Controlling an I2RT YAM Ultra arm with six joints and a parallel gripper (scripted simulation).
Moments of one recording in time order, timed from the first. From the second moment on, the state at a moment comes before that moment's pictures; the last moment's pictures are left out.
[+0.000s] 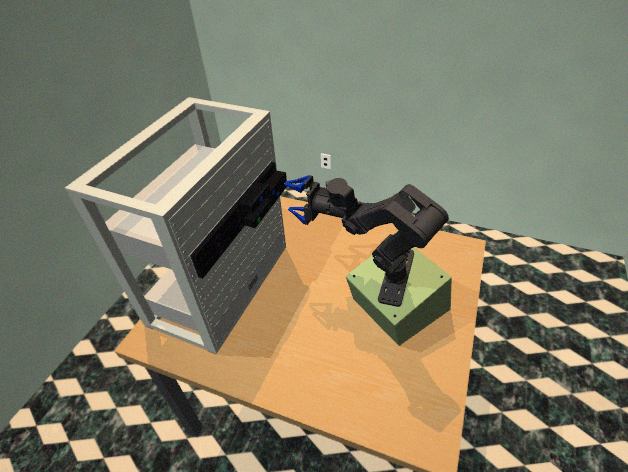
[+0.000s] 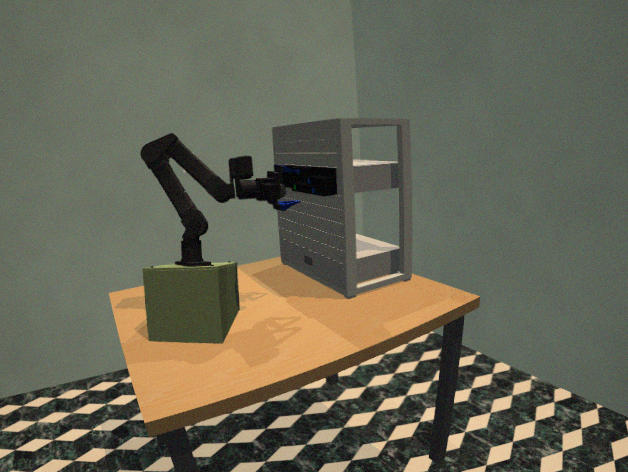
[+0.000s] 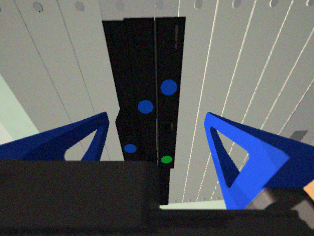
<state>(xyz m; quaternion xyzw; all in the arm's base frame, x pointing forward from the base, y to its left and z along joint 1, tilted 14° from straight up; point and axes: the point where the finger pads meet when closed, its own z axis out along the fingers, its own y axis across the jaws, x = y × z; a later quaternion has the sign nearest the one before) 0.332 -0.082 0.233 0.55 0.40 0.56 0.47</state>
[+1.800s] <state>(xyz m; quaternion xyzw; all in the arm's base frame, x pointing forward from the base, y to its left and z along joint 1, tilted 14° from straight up) 0.332 -0.077 0.242 0.53 0.41 0.57 0.48</state>
